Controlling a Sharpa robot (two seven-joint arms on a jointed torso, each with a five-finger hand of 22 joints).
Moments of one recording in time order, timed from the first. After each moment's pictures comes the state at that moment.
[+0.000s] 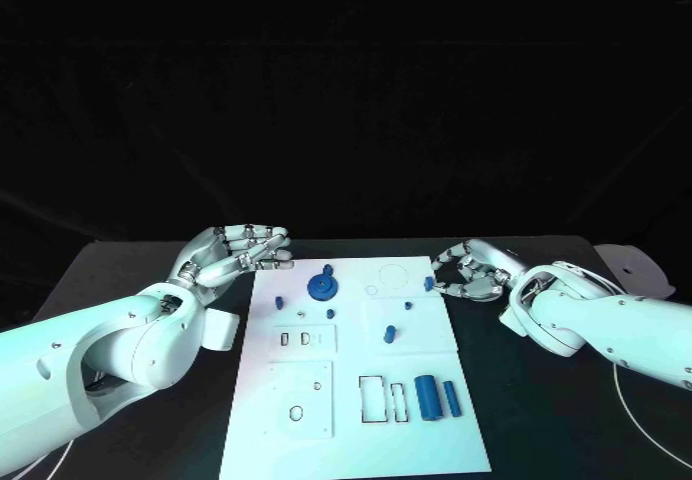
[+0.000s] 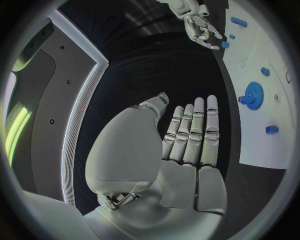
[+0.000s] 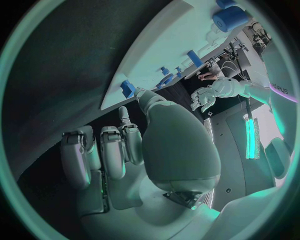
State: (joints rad) left arm 1.22 -0.94 -0.01 1.68 -0.10 -0.36 0.44; left_hand 1.45 -0.16 0.39 0.19 0.05 0.87 0.22 0.25 0.16 1.01 0.18 0.09 0.07 0.99 0.13 0.30 0.26 0.17 0.95 0.23 0.29 0.10; right arm 1.23 -0.97 -0.12 1.40 -1.13 -0.45 0.13; right_hand 1.36 -0.22 0.35 0.17 0.22 0.87 0.16 0.17 0.38 1.47 0.08 1.43 1.31 1.47 0.01 1.57 1.31 0.01 1.47 0.11 1.57 1.31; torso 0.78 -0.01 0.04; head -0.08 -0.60
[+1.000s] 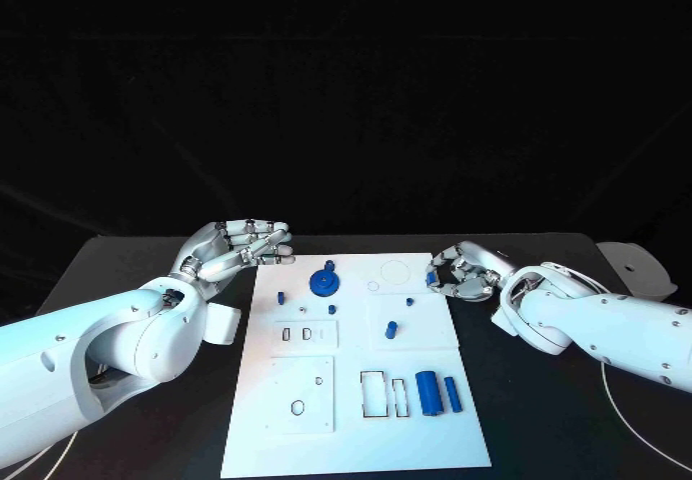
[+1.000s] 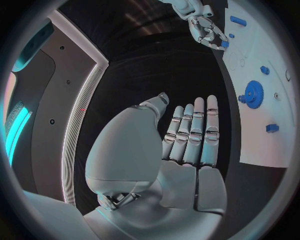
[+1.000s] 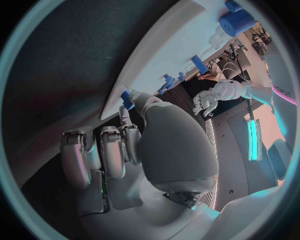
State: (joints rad) left arm 1.22 -0.94 -0.01 1.67 -0.10 -0.36 0.44; left_hand 1.45 -0.16 0.39 0.19 0.05 0.87 0.22 0.25 0.16 1.01 0.18 0.09 0.07 0.99 0.13 0.30 0.26 0.17 0.95 0.23 0.29 0.09; right arm 1.21 -0.91 -0.12 1.34 -1.13 -0.44 0.13; right_hand 1.40 -0.19 0.40 0.14 0.21 0.91 0.17 0.18 0.38 1.47 0.08 1.44 1.31 1.47 0.01 1.57 1.31 0.01 1.47 0.11 1.57 1.31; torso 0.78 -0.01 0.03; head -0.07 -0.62
